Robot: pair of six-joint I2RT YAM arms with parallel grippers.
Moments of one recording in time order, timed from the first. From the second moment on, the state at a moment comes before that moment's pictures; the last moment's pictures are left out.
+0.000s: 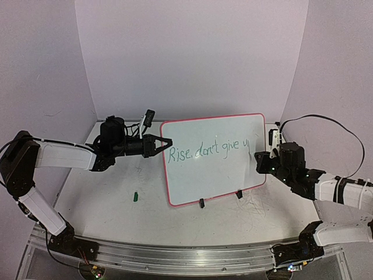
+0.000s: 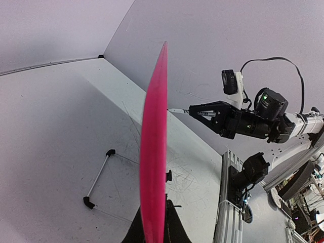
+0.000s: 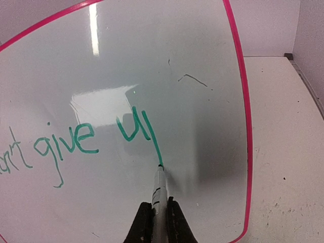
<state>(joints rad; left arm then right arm) -0.62 1.56 0.85 0.58 0.64 -0.47 0.55 1.07 0.51 0.17 0.25 0.37</state>
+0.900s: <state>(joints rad) -0.62 1.56 0.85 0.57 0.64 -0.47 0.52 1.15 0.62 0.24 0.25 0.32</state>
